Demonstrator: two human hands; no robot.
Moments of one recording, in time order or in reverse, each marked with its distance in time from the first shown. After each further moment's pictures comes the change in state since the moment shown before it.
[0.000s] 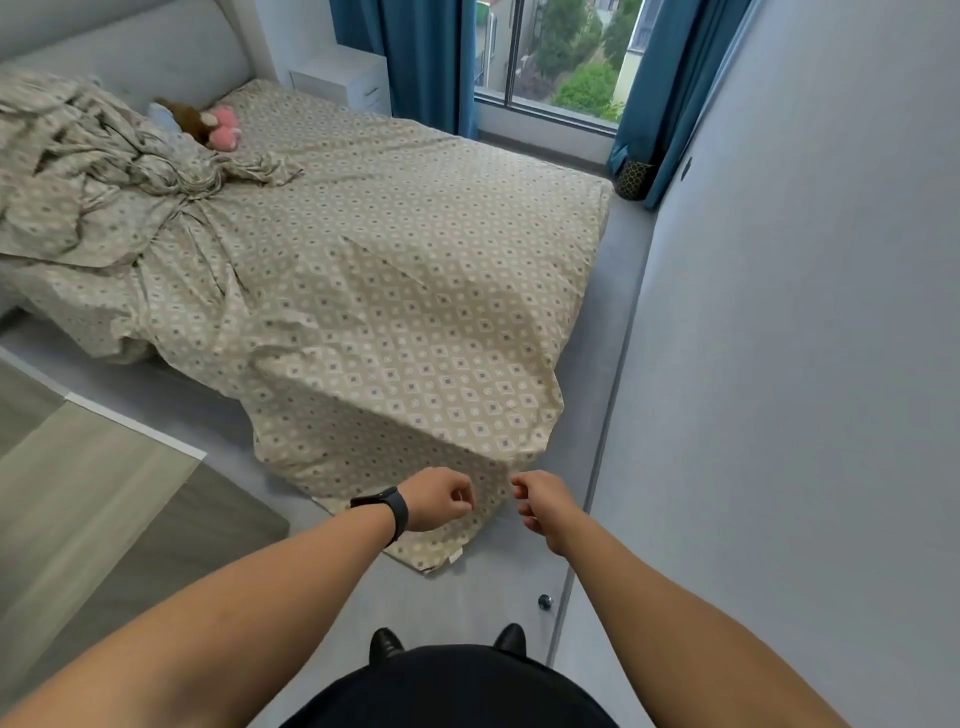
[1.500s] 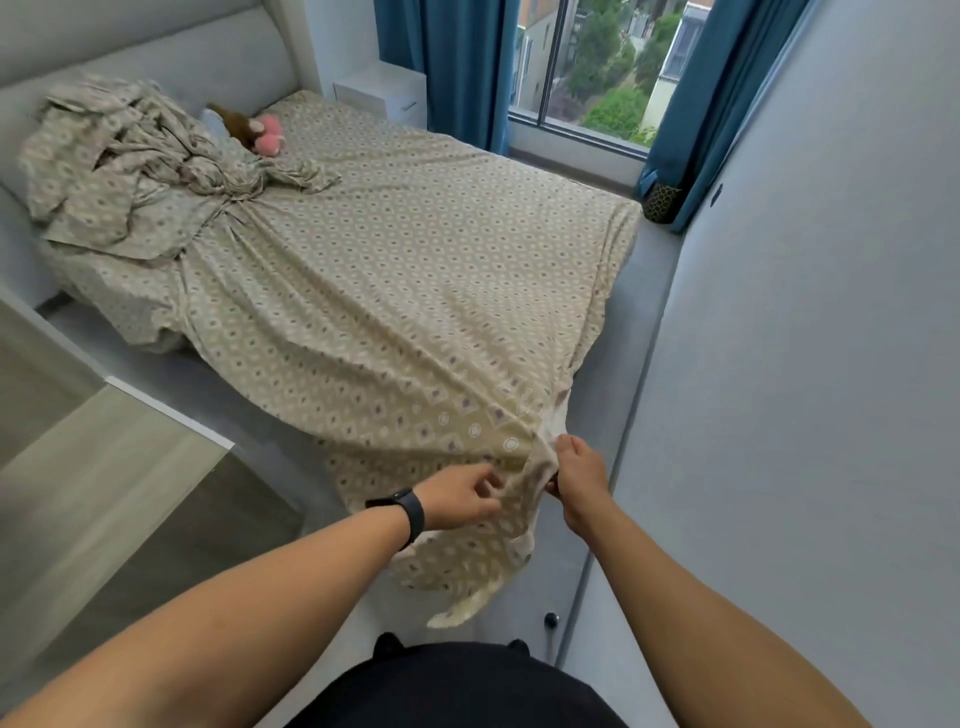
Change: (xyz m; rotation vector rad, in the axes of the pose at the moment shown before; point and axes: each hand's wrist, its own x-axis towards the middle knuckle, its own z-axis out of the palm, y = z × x) left_hand -0.027 0.012 -0.019 -0.242 0.026 -0.047; right_hand -0.003 -0.039 0.007 0.099 0.150 -0.305
